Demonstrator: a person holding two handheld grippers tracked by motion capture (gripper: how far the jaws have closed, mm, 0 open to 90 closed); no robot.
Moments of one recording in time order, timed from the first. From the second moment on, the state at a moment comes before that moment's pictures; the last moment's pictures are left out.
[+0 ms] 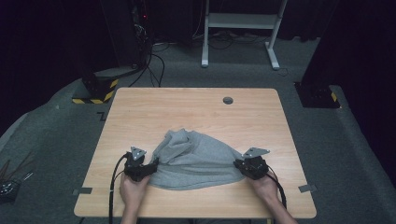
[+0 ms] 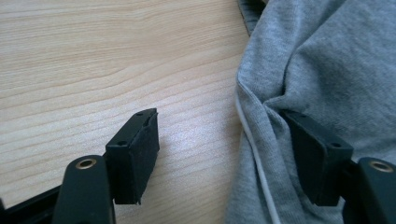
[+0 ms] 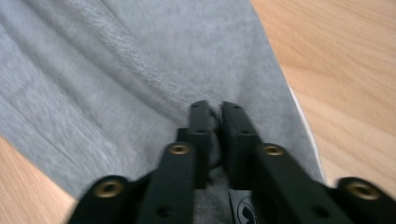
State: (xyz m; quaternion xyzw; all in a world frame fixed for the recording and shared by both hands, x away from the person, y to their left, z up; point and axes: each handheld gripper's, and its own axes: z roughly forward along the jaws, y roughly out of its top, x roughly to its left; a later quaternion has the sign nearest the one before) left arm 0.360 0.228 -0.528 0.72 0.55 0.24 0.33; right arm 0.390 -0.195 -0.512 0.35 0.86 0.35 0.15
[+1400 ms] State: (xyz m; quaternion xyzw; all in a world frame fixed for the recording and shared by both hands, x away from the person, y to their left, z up) left arm 0.360 0.228 -0.528 0.73 0.55 0.24 0.33; right arm 0.438 -0.178 -0.489 0.39 0.83 0.34 0.19
